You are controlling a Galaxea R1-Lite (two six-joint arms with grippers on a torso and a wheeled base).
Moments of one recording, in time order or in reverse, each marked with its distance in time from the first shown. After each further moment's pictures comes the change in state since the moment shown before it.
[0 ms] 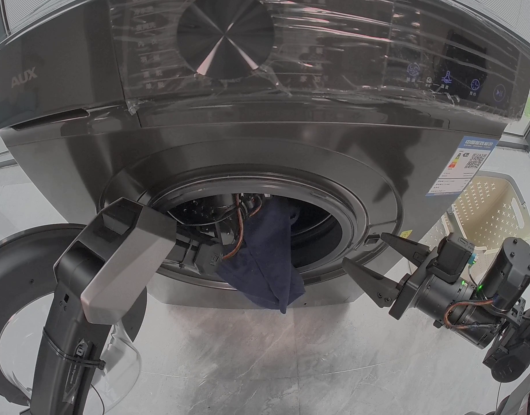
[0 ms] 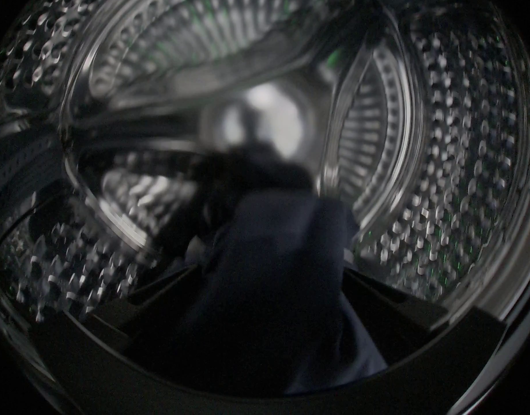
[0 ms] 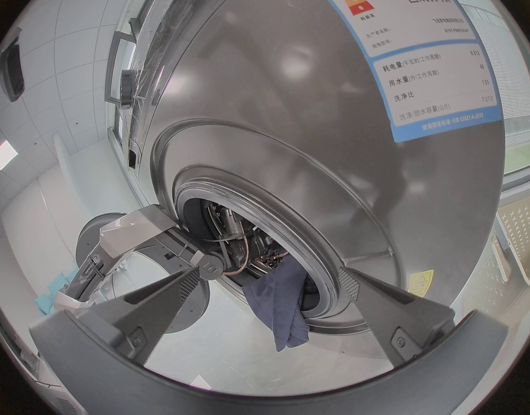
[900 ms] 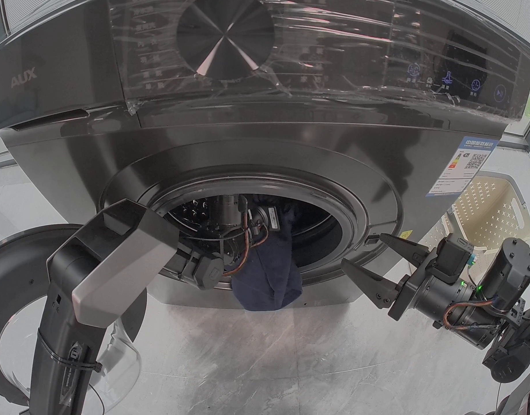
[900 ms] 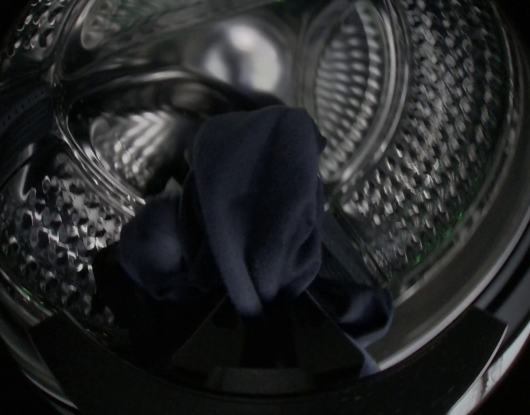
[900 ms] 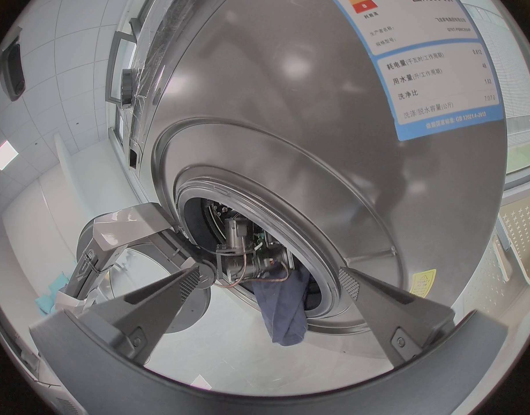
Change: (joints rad) left arm -0.036 -0.056 0.175 0.104 -0.091 -0.023; right arm 0.005 0.001 0.000 0.000 0.000 0.000
